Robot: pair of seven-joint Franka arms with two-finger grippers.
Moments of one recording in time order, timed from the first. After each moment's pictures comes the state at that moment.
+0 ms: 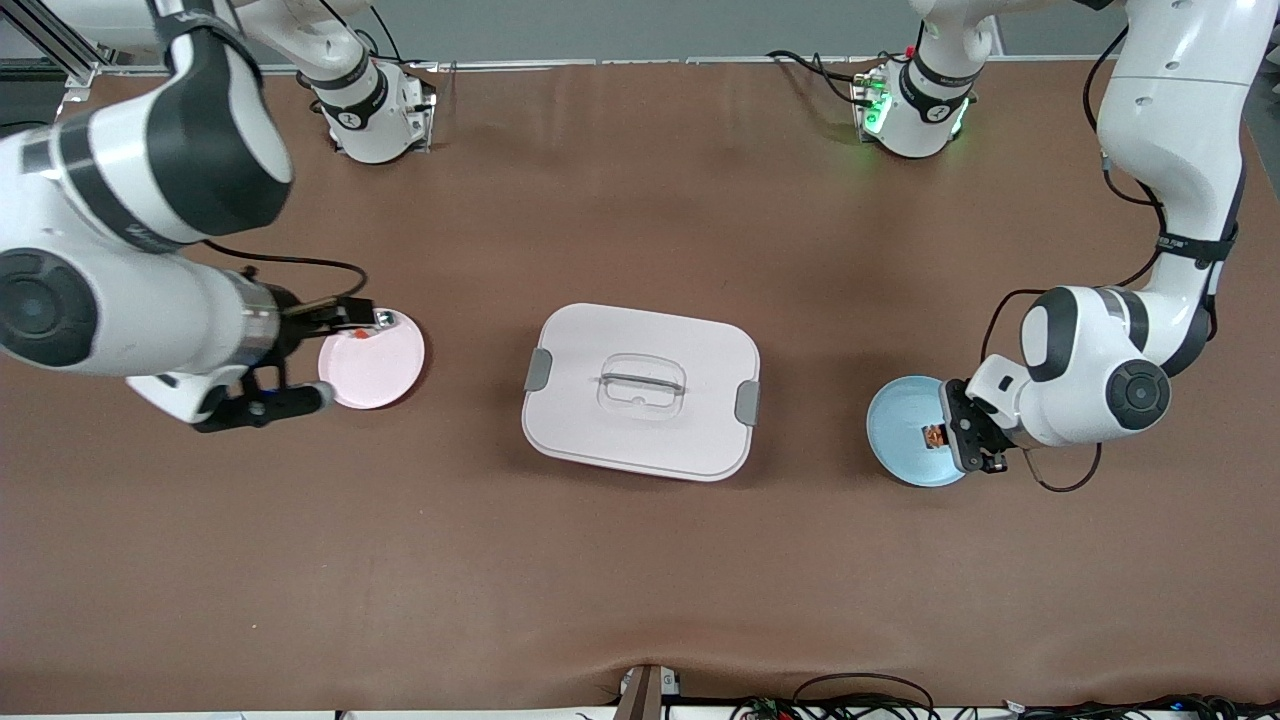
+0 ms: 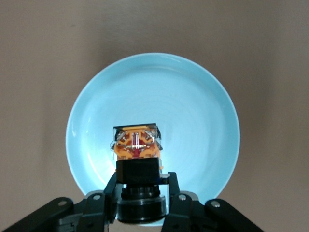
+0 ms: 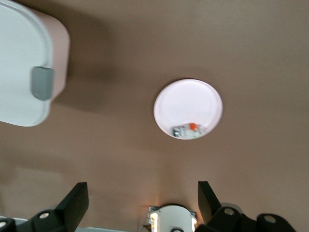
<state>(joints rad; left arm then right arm) 0.14 0.58 -0.21 -1.77 0.03 2.23 1.46 0.20 0.54 0.03 -0.96 0.05 1.12 0.07</state>
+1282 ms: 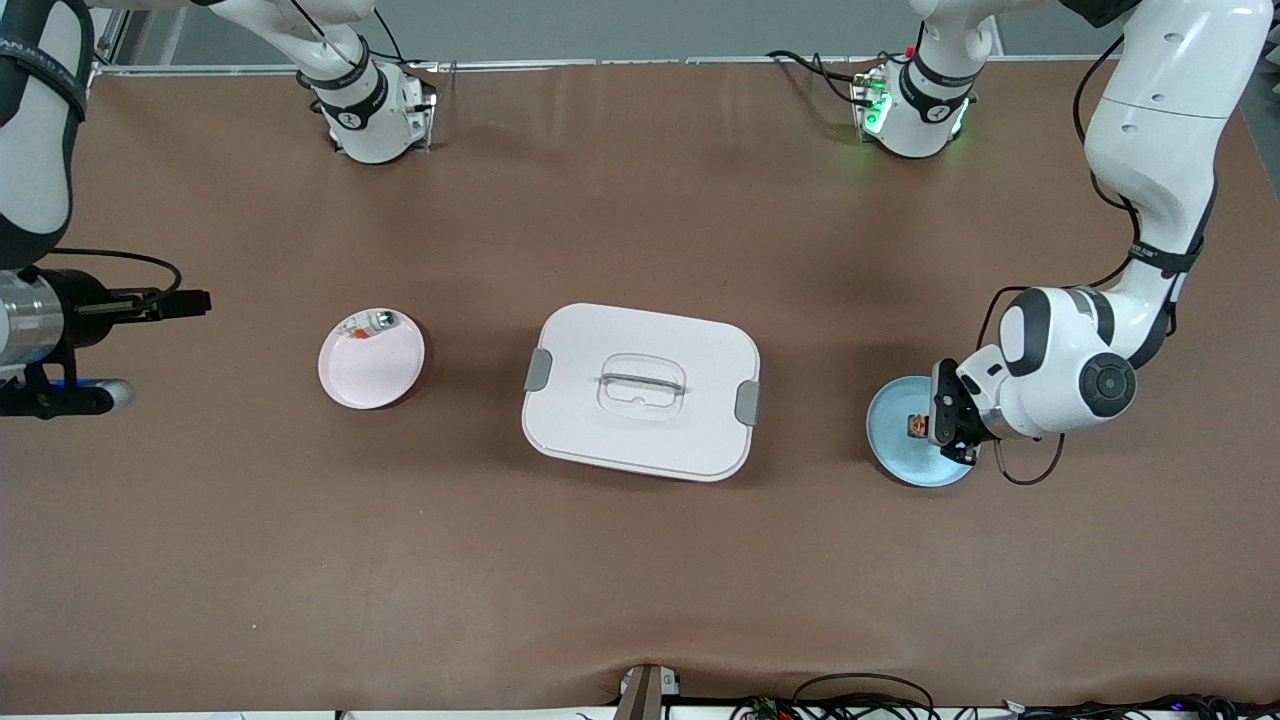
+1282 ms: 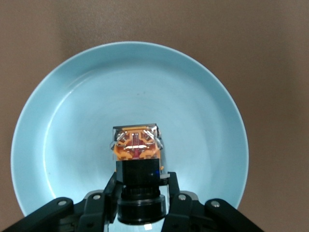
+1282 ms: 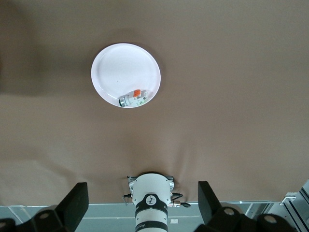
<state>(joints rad) 0.17 0.61 -0.24 -1.88 0.01 2.39 1.70 -0.03 0.52 0.03 -0.96 -0.02 0.99 -0.01</state>
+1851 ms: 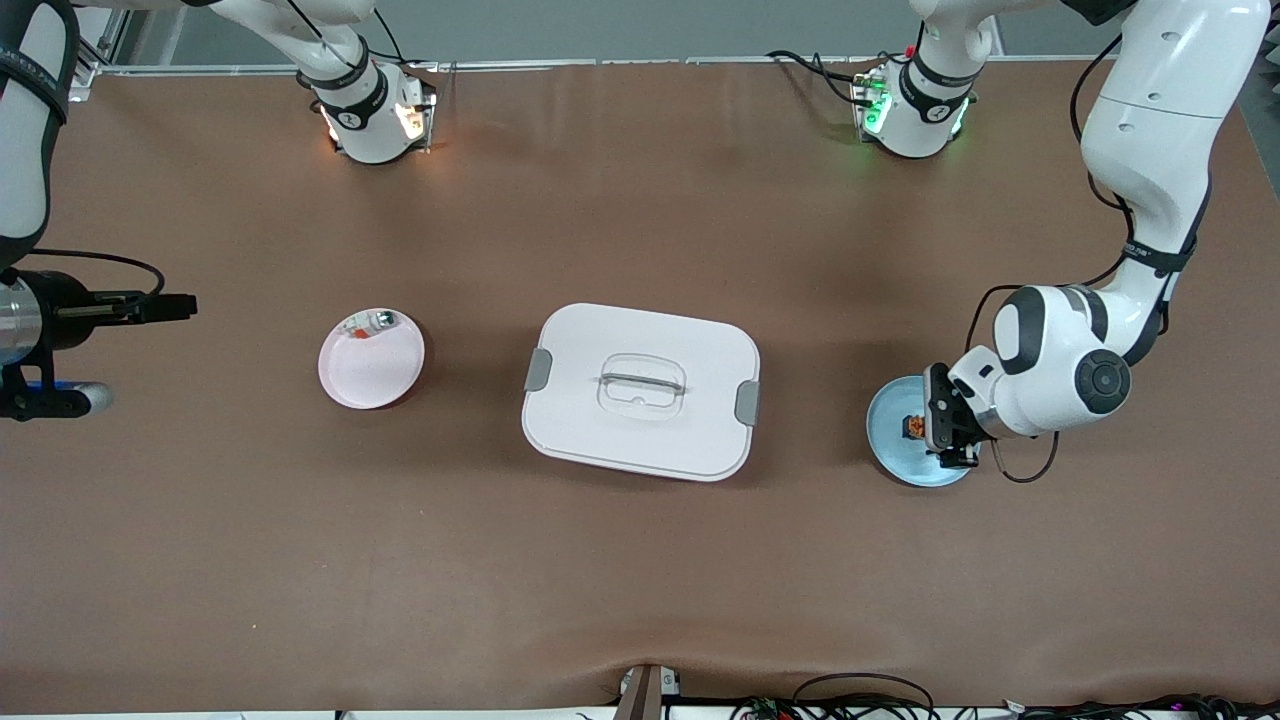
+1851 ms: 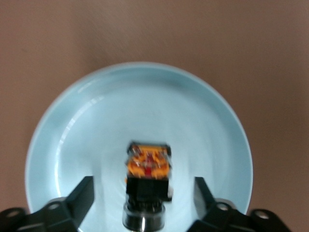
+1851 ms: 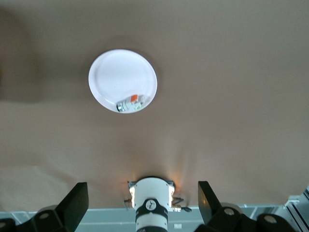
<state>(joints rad) 0.17 0.59 -0.27 -1.88 -0.01 2.39 1.51 -0.06 0.52 0.03 -0.96 -0.01 1.03 -0.01</state>
